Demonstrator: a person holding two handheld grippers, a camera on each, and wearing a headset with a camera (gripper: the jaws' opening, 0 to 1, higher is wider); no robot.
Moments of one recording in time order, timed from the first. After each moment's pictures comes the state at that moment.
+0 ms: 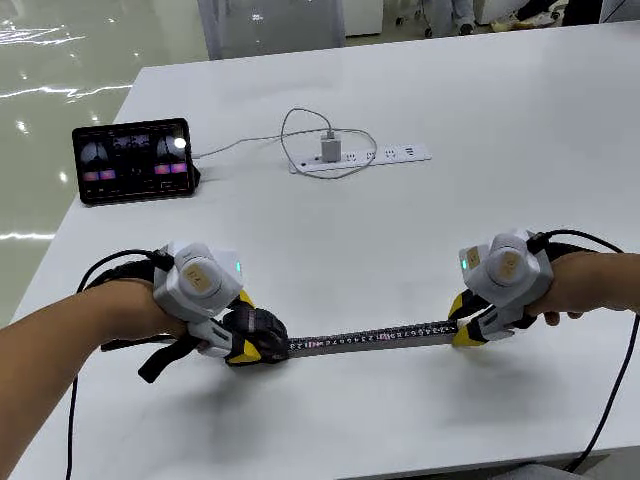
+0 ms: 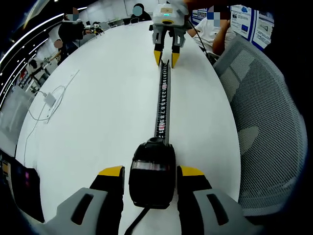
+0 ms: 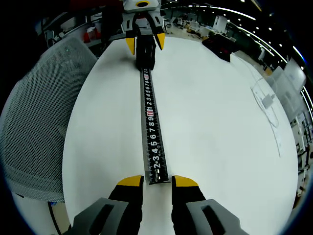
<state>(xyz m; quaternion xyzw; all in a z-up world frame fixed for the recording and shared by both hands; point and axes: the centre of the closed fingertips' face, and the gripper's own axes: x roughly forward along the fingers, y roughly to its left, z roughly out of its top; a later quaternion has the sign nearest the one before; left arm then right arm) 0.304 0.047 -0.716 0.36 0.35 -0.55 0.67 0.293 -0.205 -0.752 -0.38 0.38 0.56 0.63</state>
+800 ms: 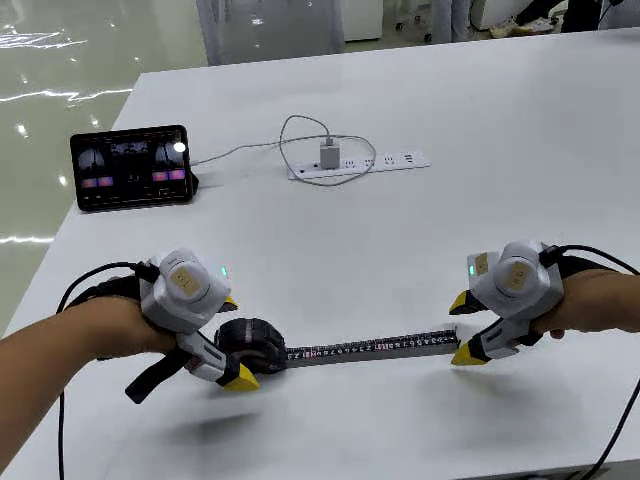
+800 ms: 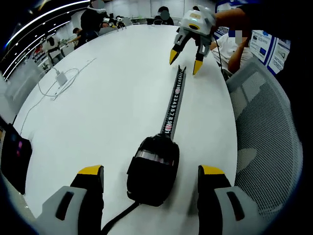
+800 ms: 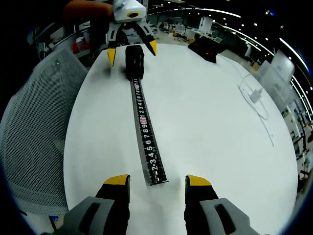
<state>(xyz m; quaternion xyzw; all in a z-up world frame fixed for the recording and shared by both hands) 0.306 0.056 -0.718 0.27 0.39 -0.49 0.73 0.297 -0.204 -0.741 -0.33 0.37 0.52 0.69</state>
